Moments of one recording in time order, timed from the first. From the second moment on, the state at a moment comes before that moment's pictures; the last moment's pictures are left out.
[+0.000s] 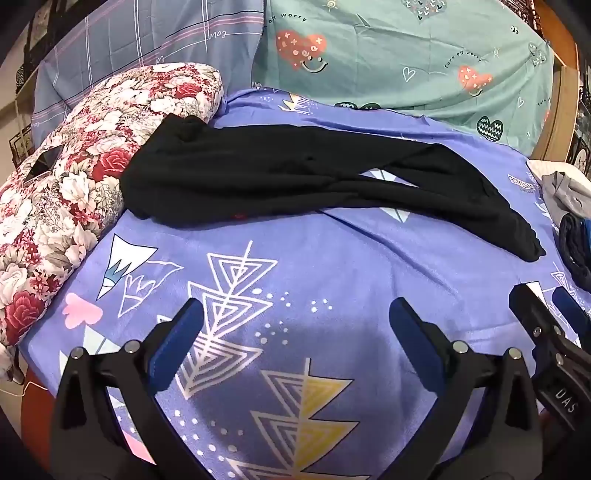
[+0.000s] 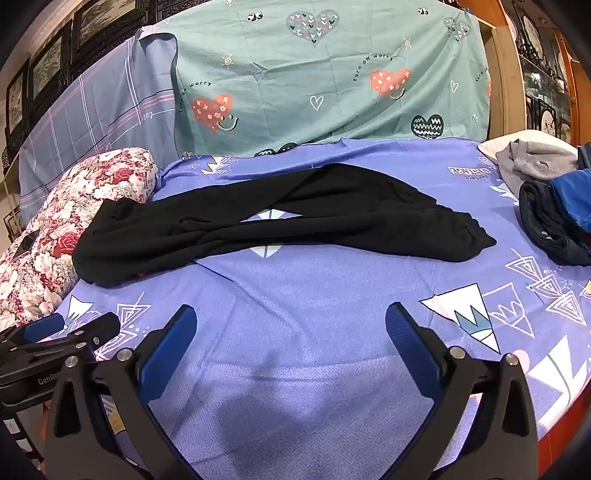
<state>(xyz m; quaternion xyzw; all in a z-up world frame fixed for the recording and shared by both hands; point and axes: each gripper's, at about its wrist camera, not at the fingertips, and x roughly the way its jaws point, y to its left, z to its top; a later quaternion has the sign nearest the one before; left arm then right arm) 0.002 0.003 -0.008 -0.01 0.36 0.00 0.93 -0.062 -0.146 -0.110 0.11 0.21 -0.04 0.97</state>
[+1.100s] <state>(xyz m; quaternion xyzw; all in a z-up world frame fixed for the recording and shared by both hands) -0.001 0.001 -0.007 -0.01 0.37 0.00 0.93 -0.061 -0.137 -0.112 0.11 0.21 -0.03 0.97</state>
